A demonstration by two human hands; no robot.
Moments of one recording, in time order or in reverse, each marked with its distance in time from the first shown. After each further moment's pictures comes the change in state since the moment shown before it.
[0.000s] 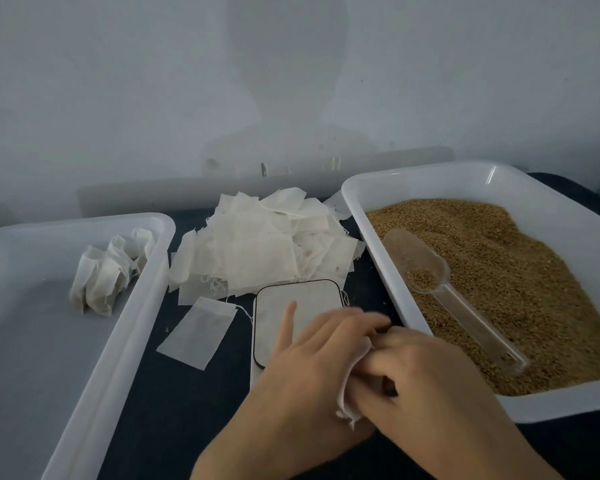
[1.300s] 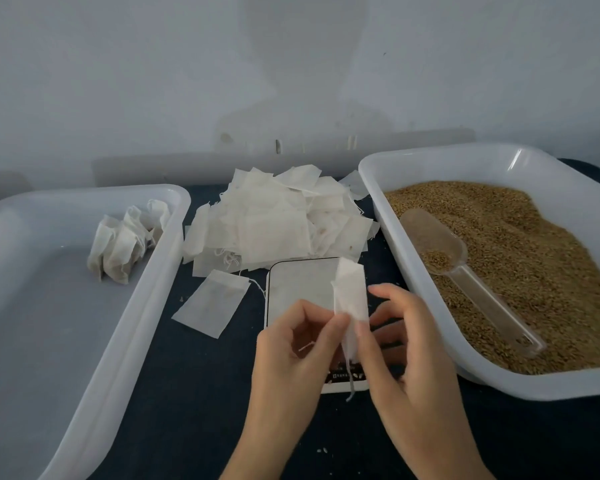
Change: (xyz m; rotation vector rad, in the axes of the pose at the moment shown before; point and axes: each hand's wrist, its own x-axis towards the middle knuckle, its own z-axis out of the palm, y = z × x) left_hand -0.020 -0.003 0.018 -0.754 0.493 -0.430; right_hand -0.013 -0.006 0.055 0.564 0.370 0.223
